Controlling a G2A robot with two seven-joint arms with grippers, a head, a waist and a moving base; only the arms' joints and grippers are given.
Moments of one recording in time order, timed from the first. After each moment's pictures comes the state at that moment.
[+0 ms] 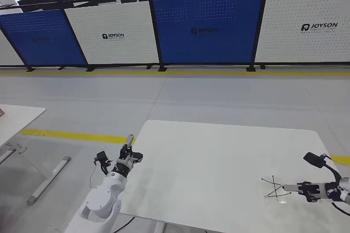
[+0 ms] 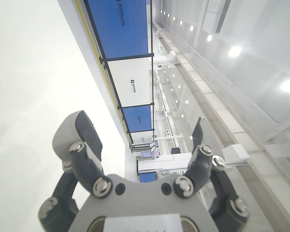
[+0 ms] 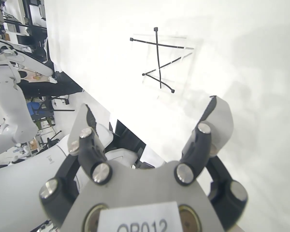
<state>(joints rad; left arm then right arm) 1.73 -1.15 -1.60 -1.80 -0.42 0.00 0.00 -1.09 -0.78 1.28 -1.41 -0.11 -0.08 1.39</state>
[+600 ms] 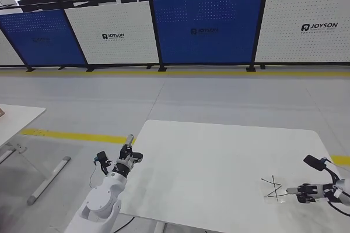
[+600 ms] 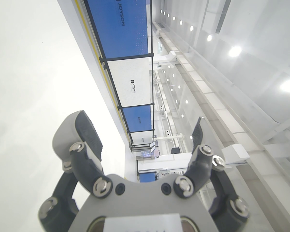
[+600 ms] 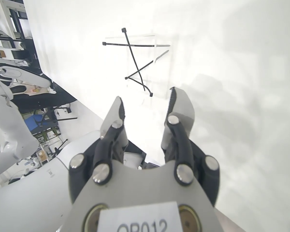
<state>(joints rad) 1.73 -1.15 -1.60 -1.80 -0.42 0.00 0.00 -1.06 -0.78 1.23 -1.34 -0.16 0.00 1.36</state>
